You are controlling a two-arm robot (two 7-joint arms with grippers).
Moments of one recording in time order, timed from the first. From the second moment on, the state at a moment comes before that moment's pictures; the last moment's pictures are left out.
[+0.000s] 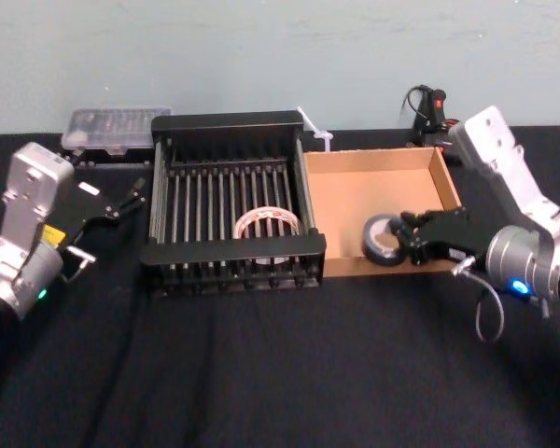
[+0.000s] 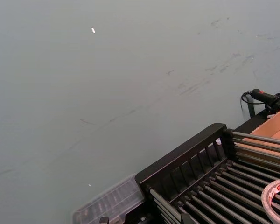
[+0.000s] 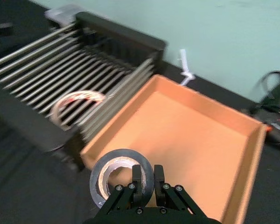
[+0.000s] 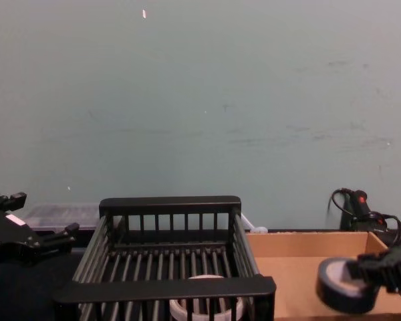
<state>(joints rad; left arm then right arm) -0.20 0.60 0.45 -1.41 -0.25 -0.12 0.03 0.19 0.51 -0.35 -1.69 0.31 0.58 0.32</state>
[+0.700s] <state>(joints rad) -0.20 0.60 0.45 -1.41 -0.25 -0.12 0.03 0.29 0.40 -0.30 -1.52 0.26 0.58 0.25</state>
